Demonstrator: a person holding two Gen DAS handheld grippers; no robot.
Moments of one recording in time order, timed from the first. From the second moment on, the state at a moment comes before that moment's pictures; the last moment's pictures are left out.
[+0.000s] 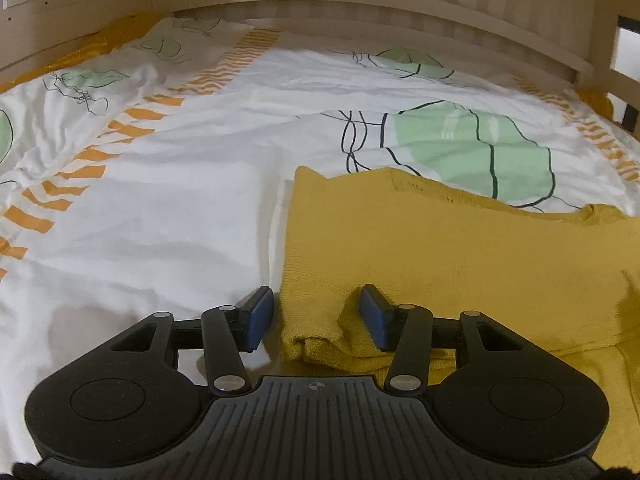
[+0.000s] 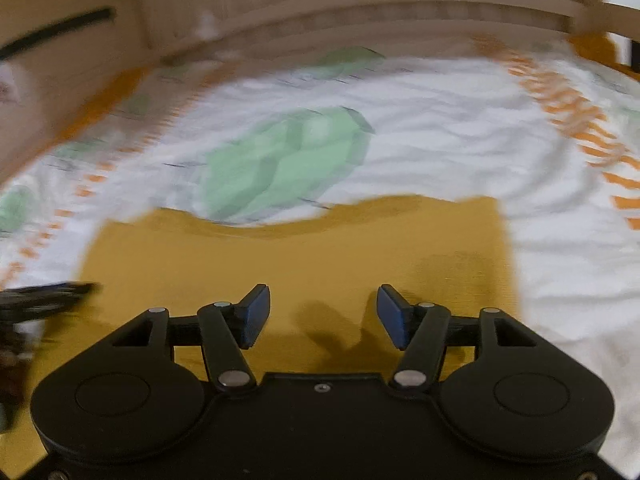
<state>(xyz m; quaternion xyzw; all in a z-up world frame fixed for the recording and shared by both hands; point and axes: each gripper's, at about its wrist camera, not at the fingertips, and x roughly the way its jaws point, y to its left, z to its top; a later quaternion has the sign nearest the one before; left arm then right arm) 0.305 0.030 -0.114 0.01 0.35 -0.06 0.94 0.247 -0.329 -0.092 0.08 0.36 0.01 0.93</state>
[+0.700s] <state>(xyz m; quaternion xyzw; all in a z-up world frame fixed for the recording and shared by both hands) 0.272 0.036 -0.085 0.04 0.40 -0.07 0.91 0.129 -0.330 -0.039 0.10 0.33 0.01 0.94</state>
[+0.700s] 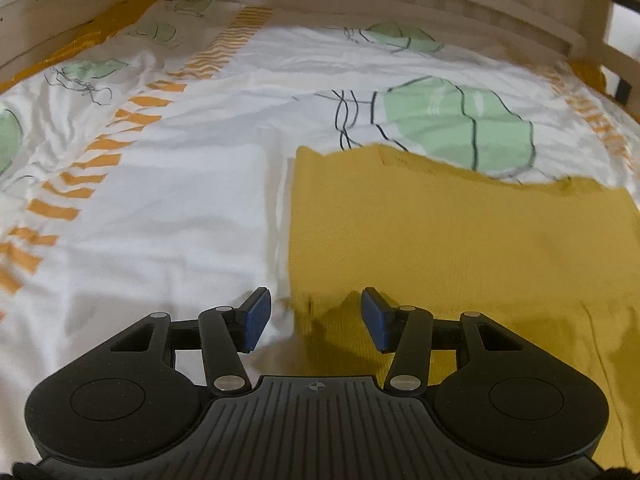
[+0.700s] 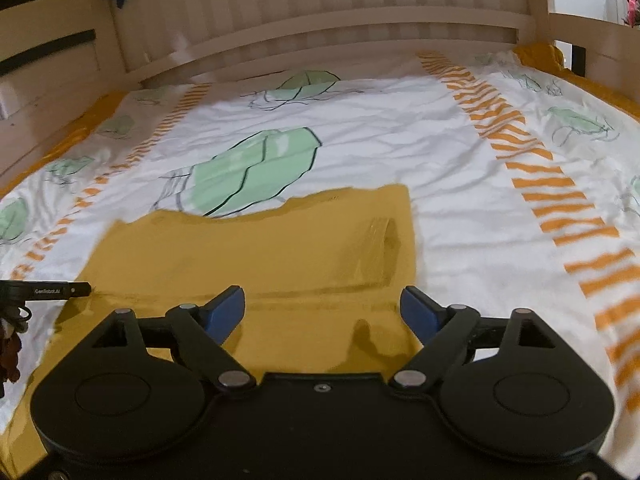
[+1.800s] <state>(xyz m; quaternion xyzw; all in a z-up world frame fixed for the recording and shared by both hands) 0.031 0.067 -0.053 0.00 0.42 -0.08 0.91 -0.041 -0.316 -0.029 0.12 0.32 -0.04 0.94</state>
